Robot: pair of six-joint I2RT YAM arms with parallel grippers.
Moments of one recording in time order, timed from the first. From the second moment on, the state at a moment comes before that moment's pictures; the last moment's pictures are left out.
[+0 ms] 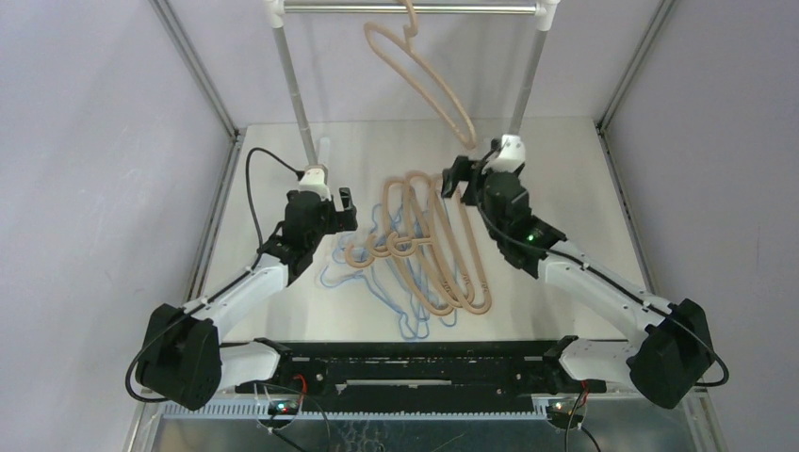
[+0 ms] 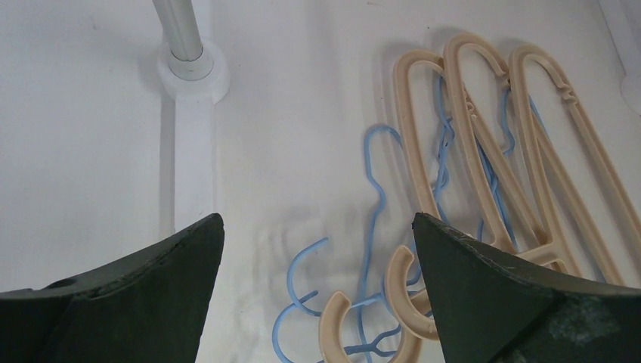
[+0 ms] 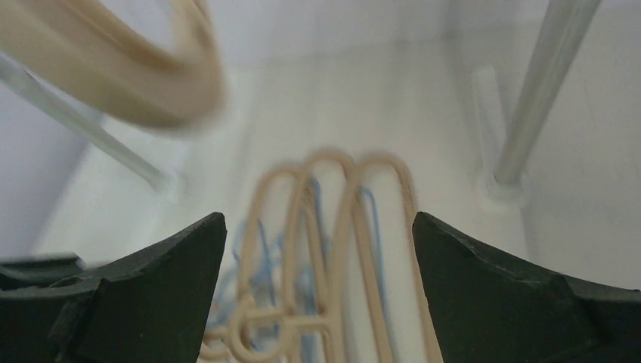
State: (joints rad) left arm -0.40 1.21 0.68 0.11 -0.23 -0.27; right arm 0.64 1.22 0.98 0.10 0.44 0.40
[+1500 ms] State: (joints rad) left arm -0.40 1.23 0.68 0.11 -0.23 -0.27; right arm 0.82 1.39 0.75 -0.26 0.19 0.49
